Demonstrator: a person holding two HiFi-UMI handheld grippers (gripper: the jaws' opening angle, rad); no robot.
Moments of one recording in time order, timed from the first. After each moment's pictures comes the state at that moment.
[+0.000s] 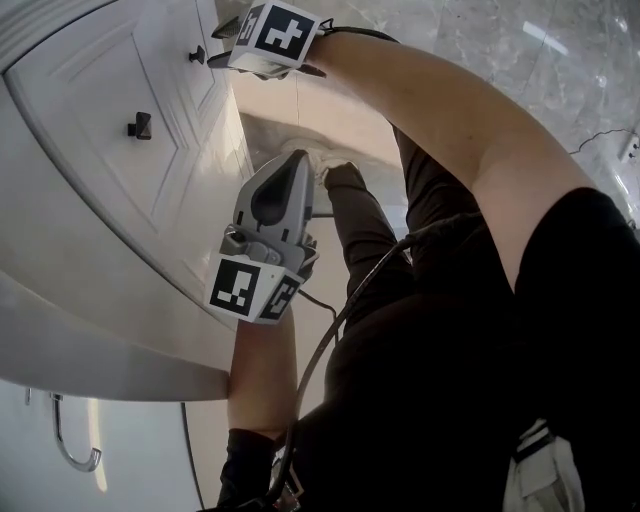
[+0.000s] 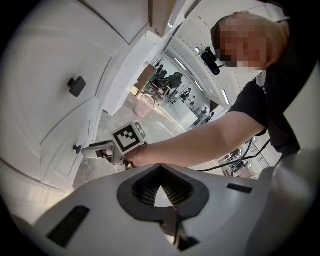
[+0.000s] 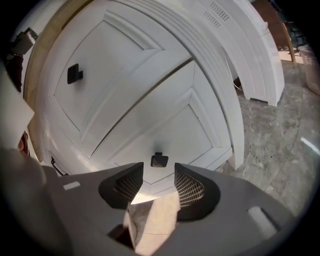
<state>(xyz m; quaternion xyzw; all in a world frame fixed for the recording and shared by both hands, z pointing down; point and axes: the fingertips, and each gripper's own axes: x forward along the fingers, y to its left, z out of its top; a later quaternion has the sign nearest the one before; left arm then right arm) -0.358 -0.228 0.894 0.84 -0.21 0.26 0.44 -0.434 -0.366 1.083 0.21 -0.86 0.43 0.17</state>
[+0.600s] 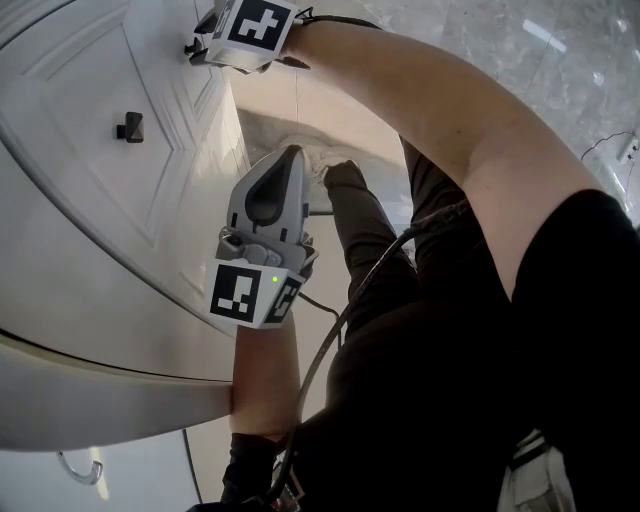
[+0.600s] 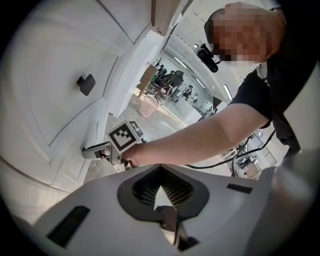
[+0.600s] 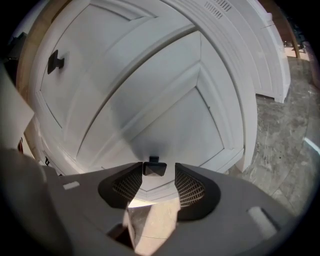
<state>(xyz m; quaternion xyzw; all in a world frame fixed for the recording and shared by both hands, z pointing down) -0.376 -0.236 0.916 0.84 -0.23 0.28 0.41 -0.457 -0.373 1.099 0.20 -0.86 0.43 0.19</state>
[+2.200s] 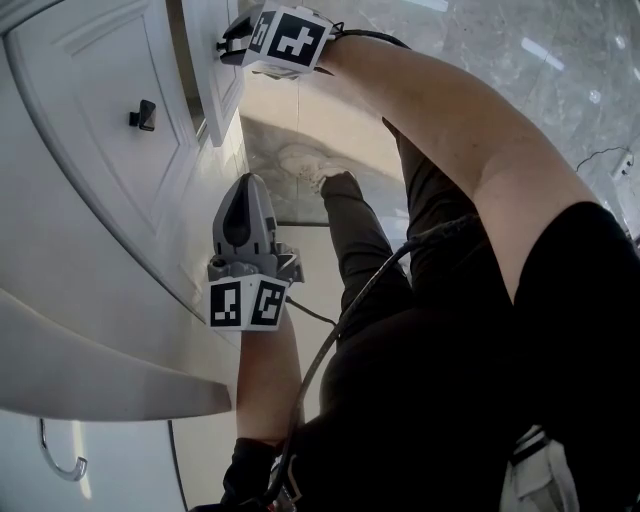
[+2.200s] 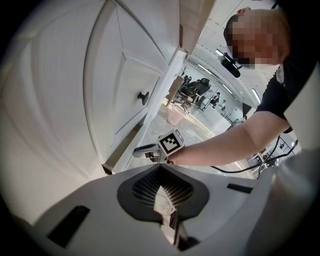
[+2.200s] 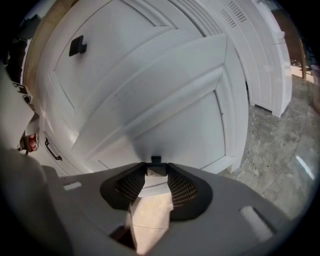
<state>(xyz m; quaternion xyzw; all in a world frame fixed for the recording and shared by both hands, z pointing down) -0.460 -0.239 0.920 0.77 -0.40 0.28 0.40 -0.443 -0.359 1.107 0.21 -0.87 0.38 0.23</state>
